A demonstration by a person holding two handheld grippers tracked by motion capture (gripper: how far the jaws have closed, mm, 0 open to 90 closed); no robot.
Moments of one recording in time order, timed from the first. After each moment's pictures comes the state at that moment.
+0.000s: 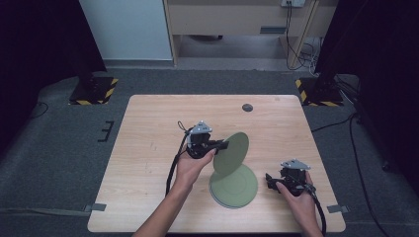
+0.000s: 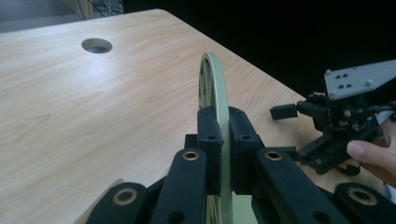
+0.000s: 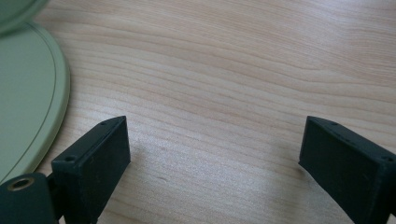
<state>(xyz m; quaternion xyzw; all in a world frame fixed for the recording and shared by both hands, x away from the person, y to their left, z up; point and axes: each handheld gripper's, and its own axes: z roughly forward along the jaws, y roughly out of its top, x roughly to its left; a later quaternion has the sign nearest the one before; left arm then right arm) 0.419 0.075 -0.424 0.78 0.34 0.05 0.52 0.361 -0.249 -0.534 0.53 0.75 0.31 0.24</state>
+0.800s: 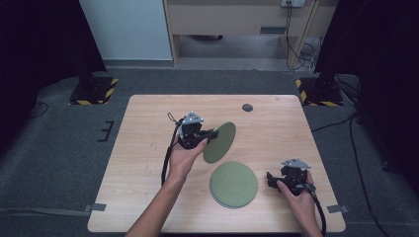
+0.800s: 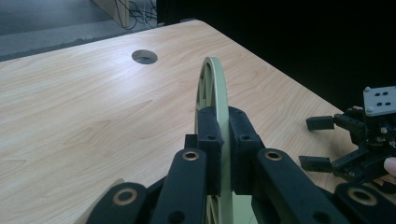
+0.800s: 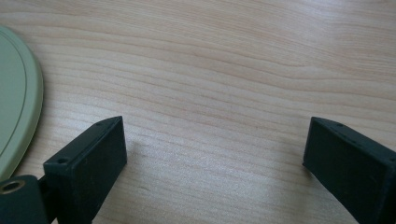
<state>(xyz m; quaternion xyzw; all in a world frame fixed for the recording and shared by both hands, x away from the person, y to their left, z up) 0.437 0.098 -0.408 0.77 0.37 0.10 0.51 0.366 -0.252 -0.537 0.55 0.74 0.30 0.25</state>
